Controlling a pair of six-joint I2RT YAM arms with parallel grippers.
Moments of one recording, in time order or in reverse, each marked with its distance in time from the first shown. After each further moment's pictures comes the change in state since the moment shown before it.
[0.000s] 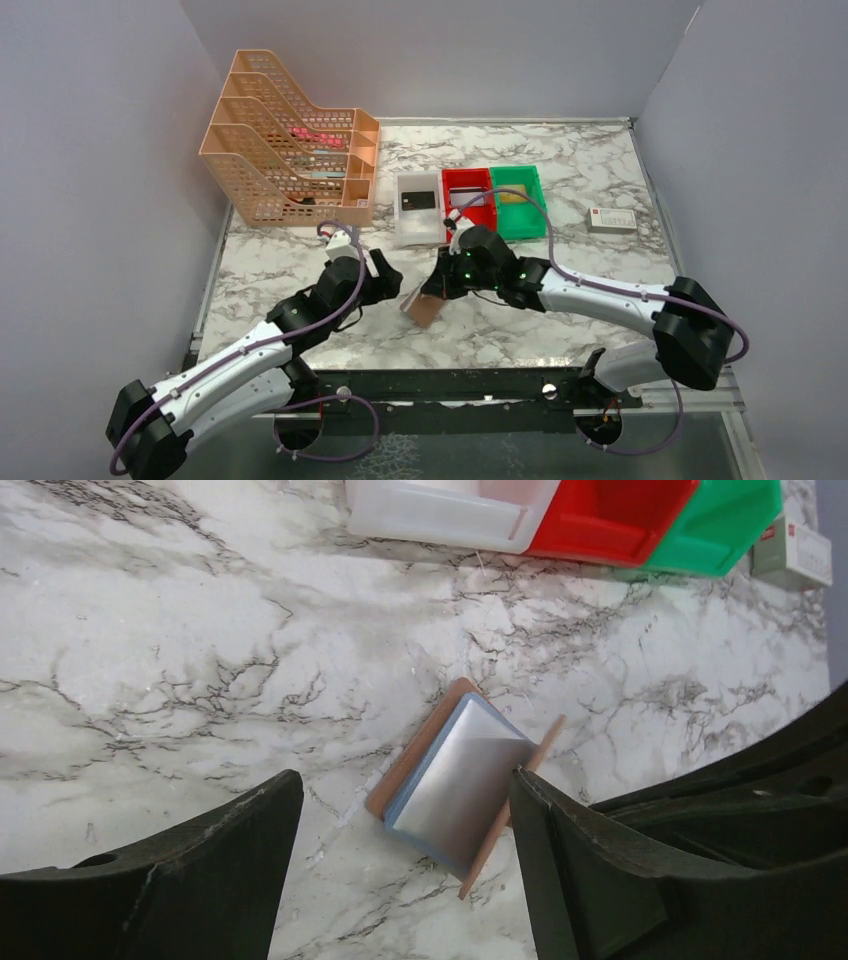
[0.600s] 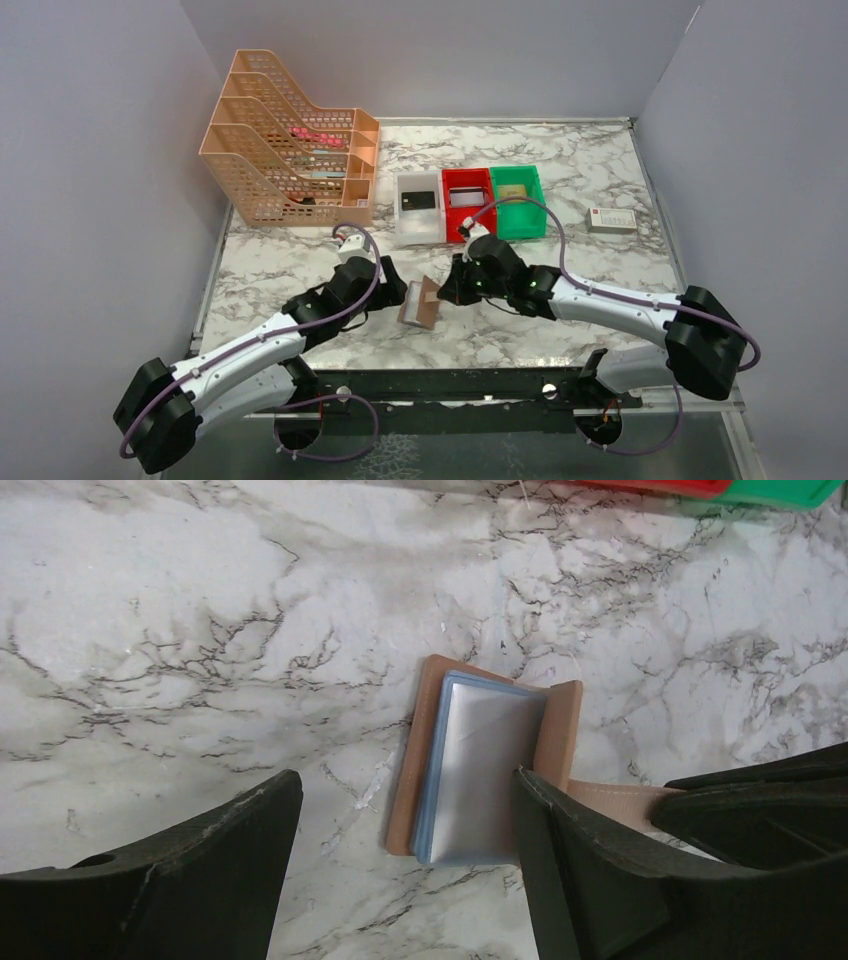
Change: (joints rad) left arm 0.000 0.054 -0.048 0.020 0.021 -0.012; right arm -0.007 0.000 -0.015 -0.045 0.069 -0.038
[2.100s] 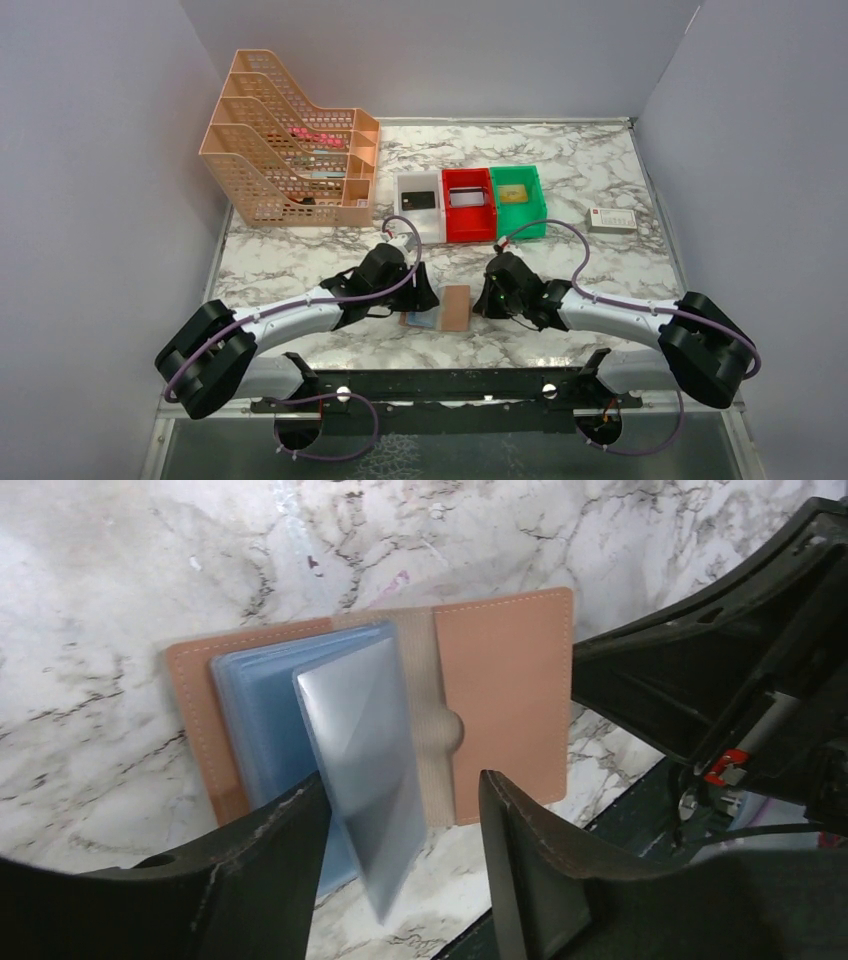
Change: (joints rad) left arm 0.000 0.385 0.084 0.242 0.421 0.079; right arm -0.094 -0.068 -0.254 -0.057 0.141 0.149
